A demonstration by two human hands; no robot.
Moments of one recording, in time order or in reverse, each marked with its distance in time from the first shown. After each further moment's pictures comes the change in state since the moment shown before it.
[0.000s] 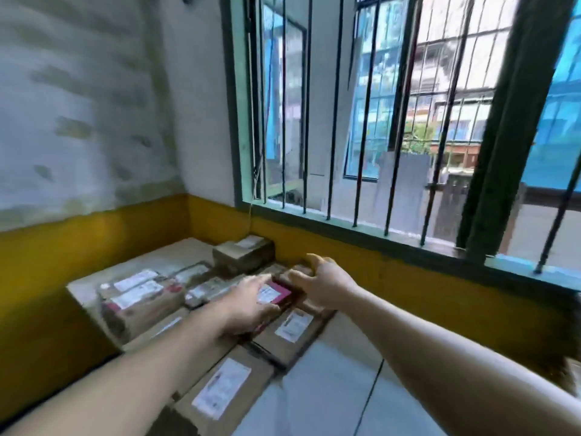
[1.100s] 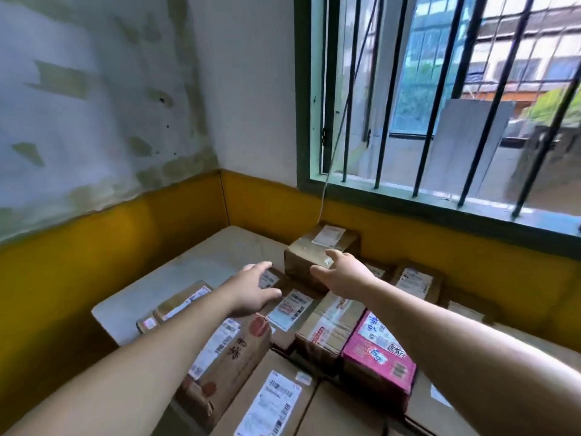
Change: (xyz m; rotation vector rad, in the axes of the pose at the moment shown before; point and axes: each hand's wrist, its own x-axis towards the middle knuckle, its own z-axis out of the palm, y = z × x) left_hand 0.235 -0.351 -0.121 -0.055 -0.099 -0.125; right_hand 0.336 -0.140 0.245 0.017 -0.066 0.159
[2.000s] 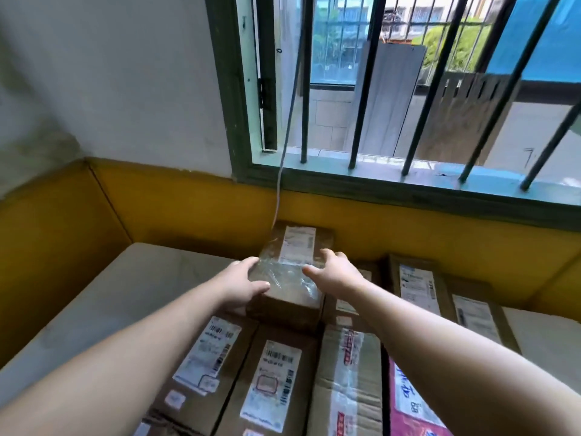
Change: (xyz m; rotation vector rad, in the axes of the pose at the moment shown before) left_hand 0.302 -0.022 0.015 0.024 -0.315 0.156; right_hand 0.213 0.062 0.047 0.065 0.060 0.479
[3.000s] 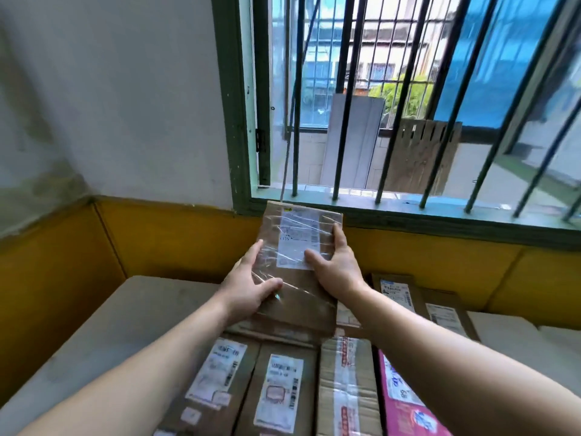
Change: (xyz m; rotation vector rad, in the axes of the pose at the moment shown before) left_hand -0.072 0.017 -0.032 -0.390 0.219 0.374; right_hand -0.083 -0.046 -0.036 0.565 0.356 -0.201
